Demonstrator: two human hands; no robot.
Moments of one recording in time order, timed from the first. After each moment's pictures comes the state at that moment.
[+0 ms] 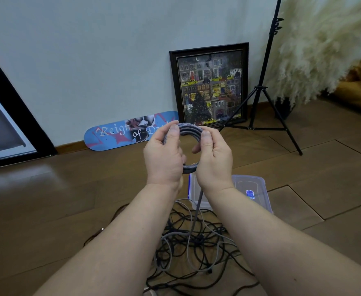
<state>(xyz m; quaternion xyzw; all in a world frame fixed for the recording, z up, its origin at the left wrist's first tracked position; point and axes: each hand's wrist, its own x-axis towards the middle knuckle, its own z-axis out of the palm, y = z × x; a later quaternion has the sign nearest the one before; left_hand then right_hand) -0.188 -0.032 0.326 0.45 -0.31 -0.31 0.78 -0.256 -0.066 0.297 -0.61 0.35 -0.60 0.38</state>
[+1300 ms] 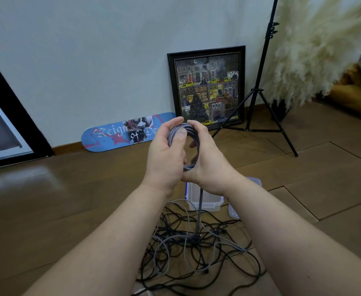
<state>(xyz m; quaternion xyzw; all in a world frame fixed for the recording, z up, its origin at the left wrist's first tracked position) -0.186 -0.025 0.326 0.50 -0.44 -0.28 0.70 -0.282 -0.076 0.307 -0.81 0.30 -0.36 0.36</state>
